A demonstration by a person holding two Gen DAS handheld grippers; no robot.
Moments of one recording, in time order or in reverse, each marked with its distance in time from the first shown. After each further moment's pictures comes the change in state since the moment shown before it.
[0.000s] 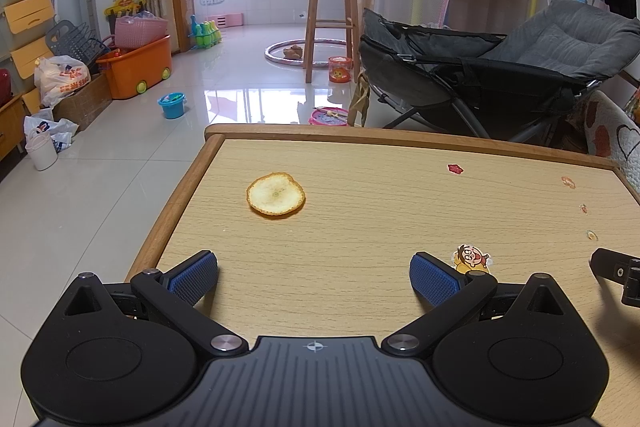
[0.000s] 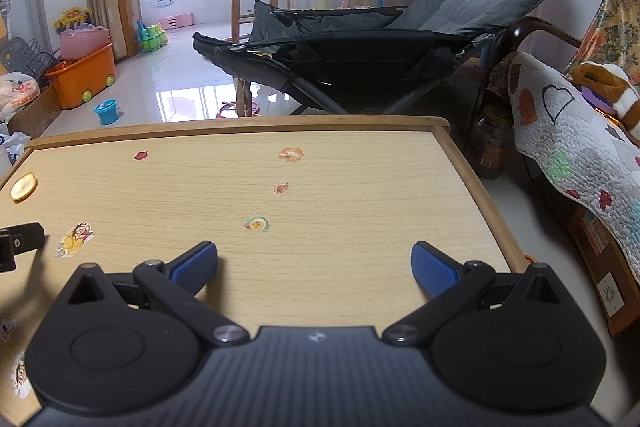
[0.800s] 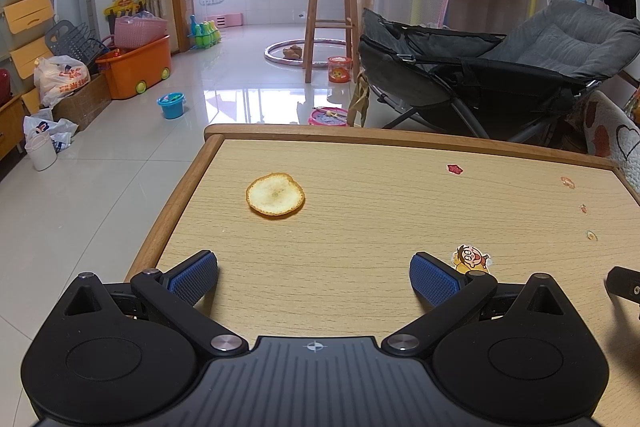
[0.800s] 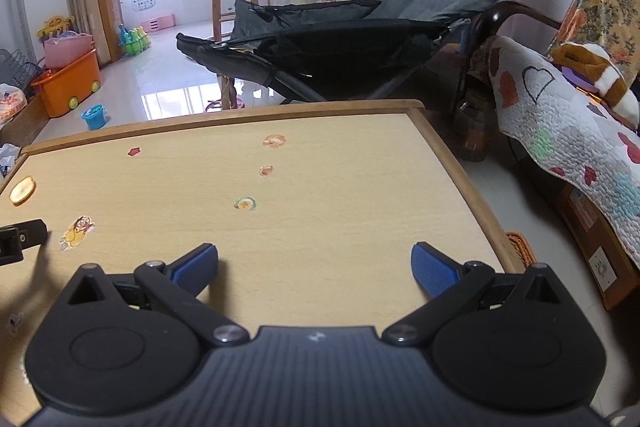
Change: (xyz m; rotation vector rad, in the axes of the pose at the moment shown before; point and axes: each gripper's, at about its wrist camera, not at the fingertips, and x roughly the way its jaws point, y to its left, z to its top) left arm 0.000 0.000 -0.001 0.000 0.000 -0.001; right arm -0.016 -0.006 -0.010 0.058 0.025 -0.036
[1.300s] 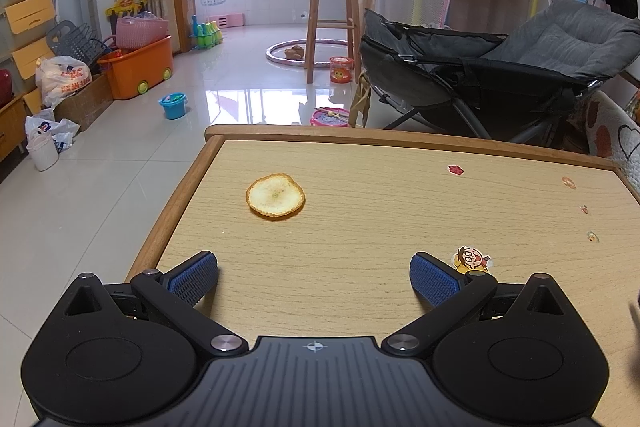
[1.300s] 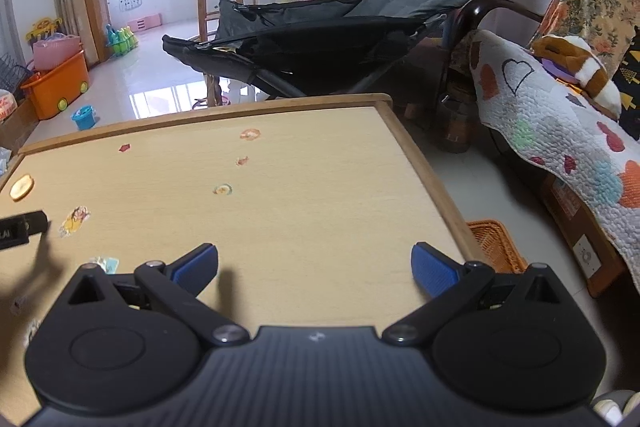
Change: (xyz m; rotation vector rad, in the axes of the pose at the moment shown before) left arm 0.001 -0.002 0.001 -0.001 0.000 0.007; right arm -0.025 -0.015 -0.006 0.016 0.013 -0.037
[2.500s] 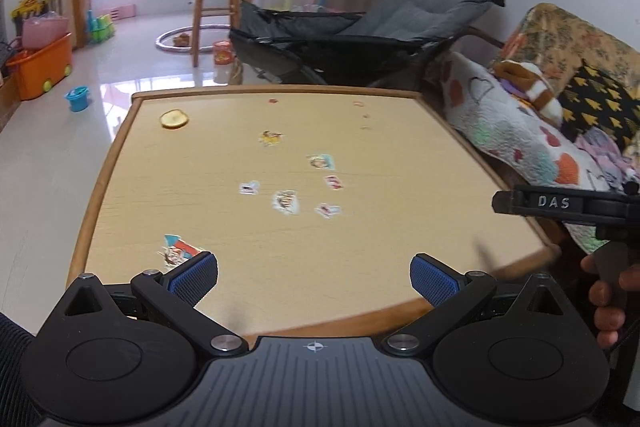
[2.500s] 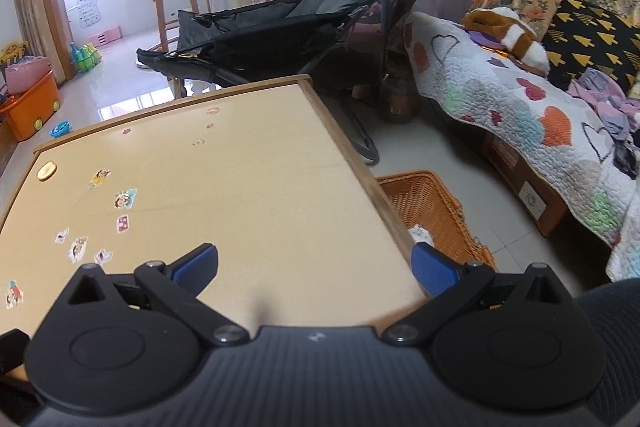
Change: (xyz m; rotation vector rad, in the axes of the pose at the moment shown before) left arm -0.213 -0.010 -0.111 0.097 0.047 -0.375; right arm -0.121 -0.036 -0.057 0.126 0.013 -0.097
